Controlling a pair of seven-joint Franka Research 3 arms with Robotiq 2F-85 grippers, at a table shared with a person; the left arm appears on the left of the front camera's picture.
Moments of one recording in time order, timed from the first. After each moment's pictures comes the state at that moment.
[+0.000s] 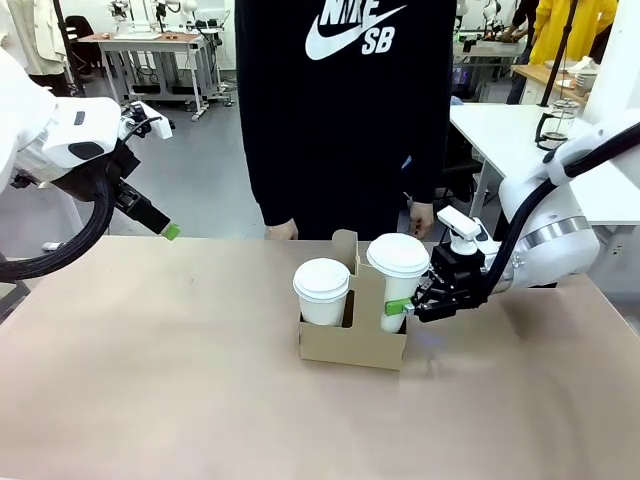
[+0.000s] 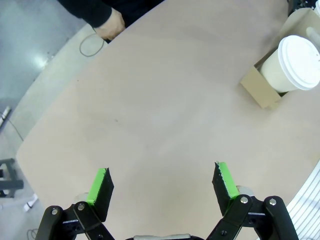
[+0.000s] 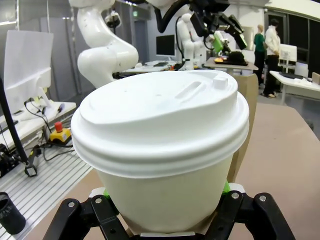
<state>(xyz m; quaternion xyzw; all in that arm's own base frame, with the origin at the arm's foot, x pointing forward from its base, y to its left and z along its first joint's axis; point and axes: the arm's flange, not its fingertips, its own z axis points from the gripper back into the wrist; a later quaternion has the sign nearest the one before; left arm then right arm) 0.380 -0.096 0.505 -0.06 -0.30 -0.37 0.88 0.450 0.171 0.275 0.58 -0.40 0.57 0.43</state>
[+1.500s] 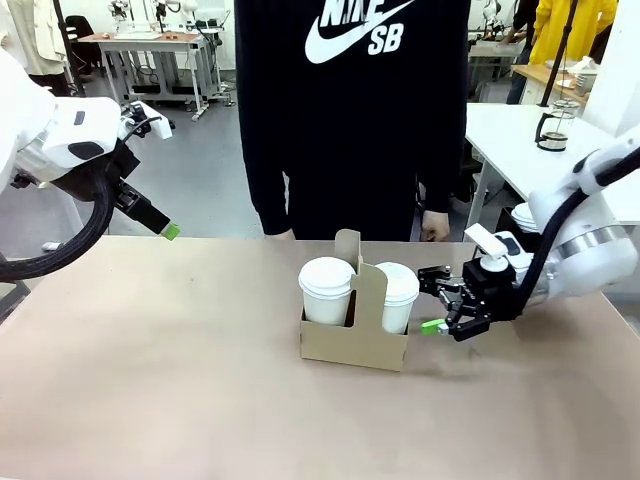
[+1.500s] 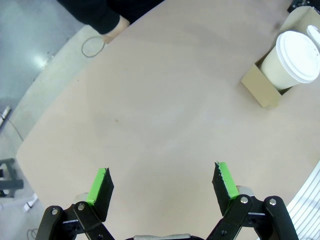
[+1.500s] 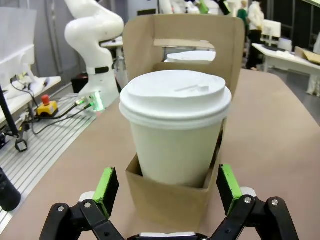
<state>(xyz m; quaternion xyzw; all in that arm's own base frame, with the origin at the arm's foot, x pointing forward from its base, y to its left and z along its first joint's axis) 0.380 -0.095 0.505 -0.06 -0.30 -0.37 0.88 0.440 0.105 0.257 0.52 -0.40 0.58 0.48</state>
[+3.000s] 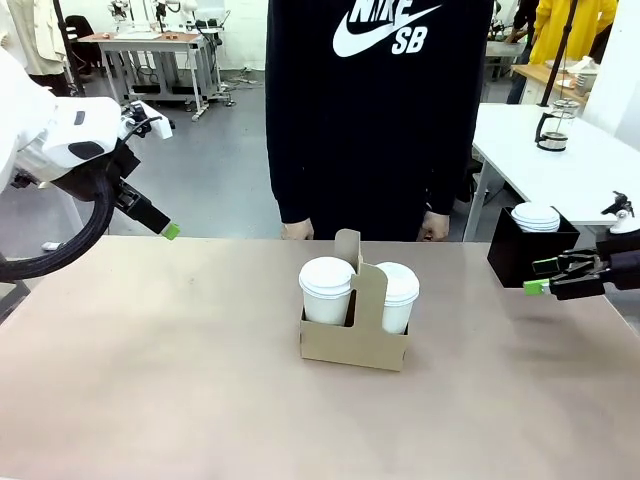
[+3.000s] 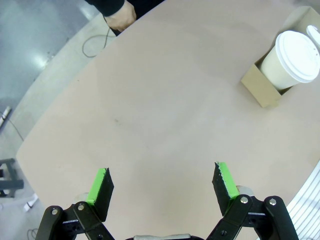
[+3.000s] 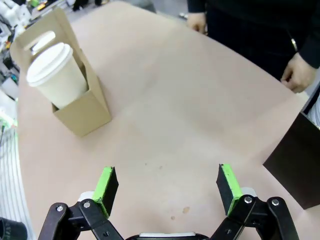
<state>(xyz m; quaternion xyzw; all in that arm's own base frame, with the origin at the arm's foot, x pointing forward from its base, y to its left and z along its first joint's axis) 0.380 -0.096 0.505 -0.06 -0.30 -0.37 0.88 0.397 -0.064 0.345 0.30 -0.39 0.36 0.79</state>
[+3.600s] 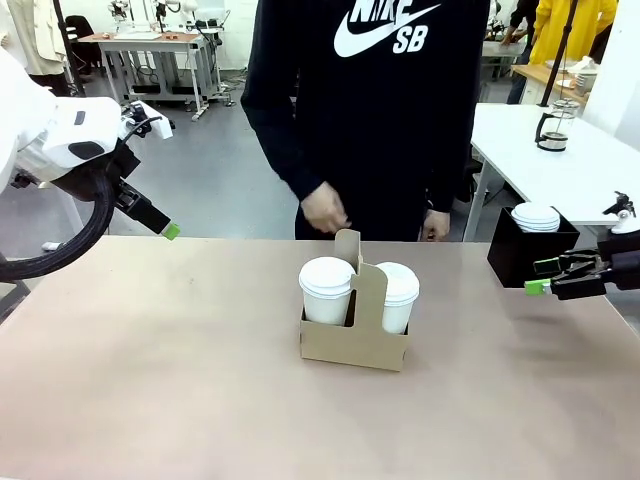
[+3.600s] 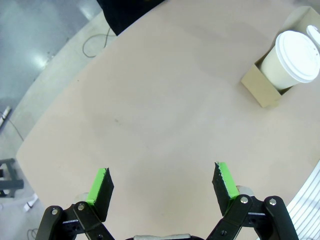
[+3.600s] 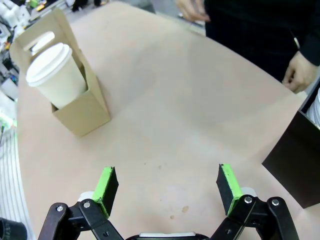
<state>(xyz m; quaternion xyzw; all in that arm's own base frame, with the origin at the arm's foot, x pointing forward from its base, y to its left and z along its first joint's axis) 0.380 -0.096 0.505 -0.06 -0.30 -0.37 0.88 0.396 -0.065 0.345 0.30 -0.39 0.36 0.79</state>
